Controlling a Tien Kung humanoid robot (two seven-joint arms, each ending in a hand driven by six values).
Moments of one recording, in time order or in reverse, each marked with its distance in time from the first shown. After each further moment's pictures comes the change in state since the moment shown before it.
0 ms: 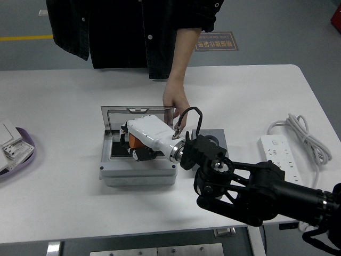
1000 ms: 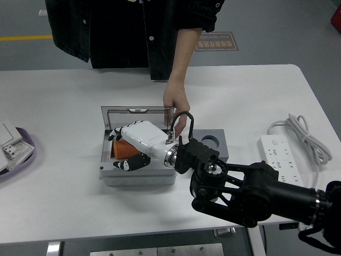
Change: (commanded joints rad) left arm -0.008 0.000 -0.021 -0.005 0.031 0.000 0.001; right arm 0.007 0.014 -0.023 0.006 0.045 -0.020 0.027
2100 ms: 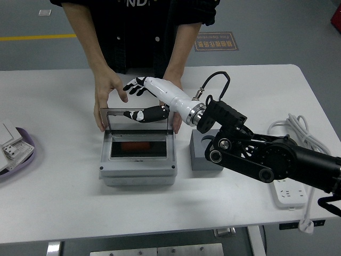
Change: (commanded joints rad) left arm -0.010 0.003 0.009 -0.003 0.005 0.000 0.002; right arm 0.173 -0.136 -0.014 -0.082 0.429 -0.133 0.174
